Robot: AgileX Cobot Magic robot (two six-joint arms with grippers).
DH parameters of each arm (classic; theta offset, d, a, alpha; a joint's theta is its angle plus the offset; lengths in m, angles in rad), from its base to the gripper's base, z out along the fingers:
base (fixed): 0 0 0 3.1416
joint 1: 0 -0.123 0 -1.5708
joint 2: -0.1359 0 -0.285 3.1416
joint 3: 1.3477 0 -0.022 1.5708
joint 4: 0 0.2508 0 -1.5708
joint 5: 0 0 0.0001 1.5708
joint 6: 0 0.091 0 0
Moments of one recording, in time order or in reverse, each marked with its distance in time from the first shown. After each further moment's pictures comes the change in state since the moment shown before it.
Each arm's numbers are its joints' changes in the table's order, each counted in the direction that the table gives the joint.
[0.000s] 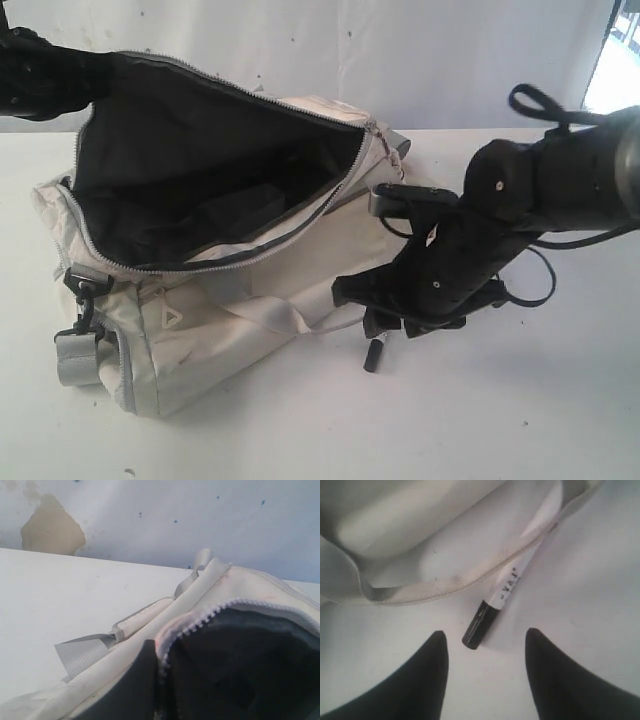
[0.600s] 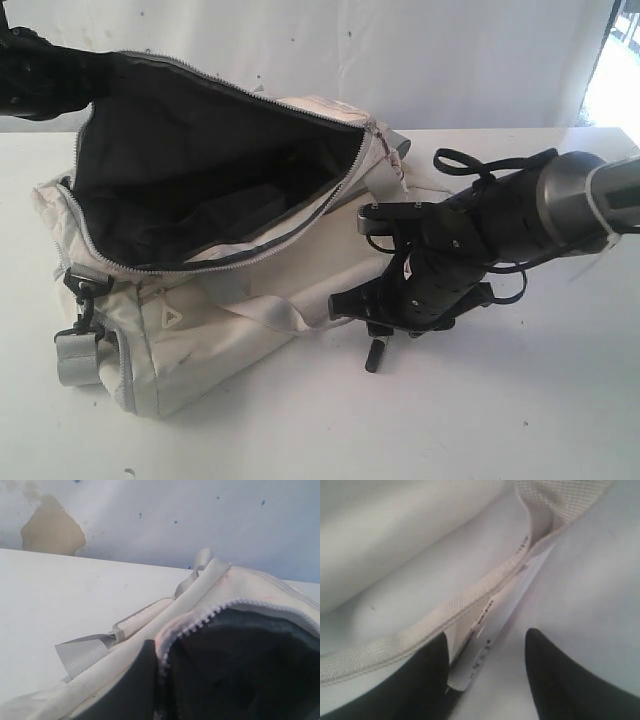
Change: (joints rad) left arm 0.000 0.000 0.000 -0.002 0.000 0.004; right arm -0.049 -0.134 -0.004 -0.380 -0.185 0.333
